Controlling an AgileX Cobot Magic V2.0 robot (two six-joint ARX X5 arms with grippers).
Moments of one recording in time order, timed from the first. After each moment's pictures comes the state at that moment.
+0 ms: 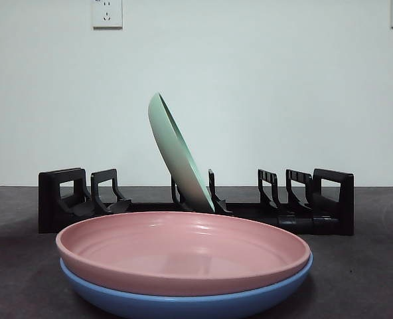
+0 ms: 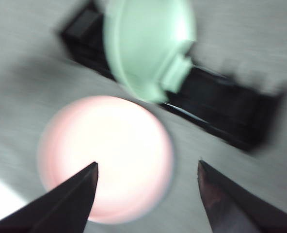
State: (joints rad) left arm -0.47 0.57 0.91 -1.01 -0.12 -0.27; right arm 0.92 1.05 1.25 -0.93 0.14 0.35
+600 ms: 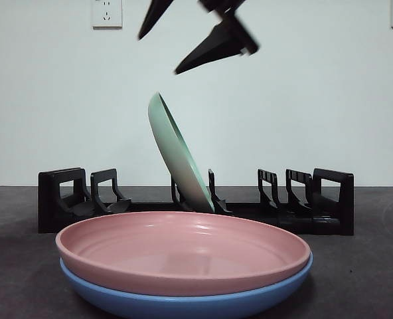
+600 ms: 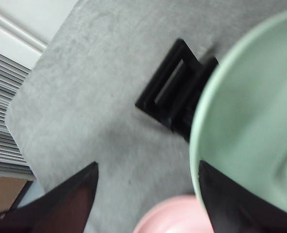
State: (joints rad) left arm -0.47 0.54 0.91 -1.01 -0.13 -0.35; right arm 0.65 1.68 1.56 -0.58 -0.44 0.37
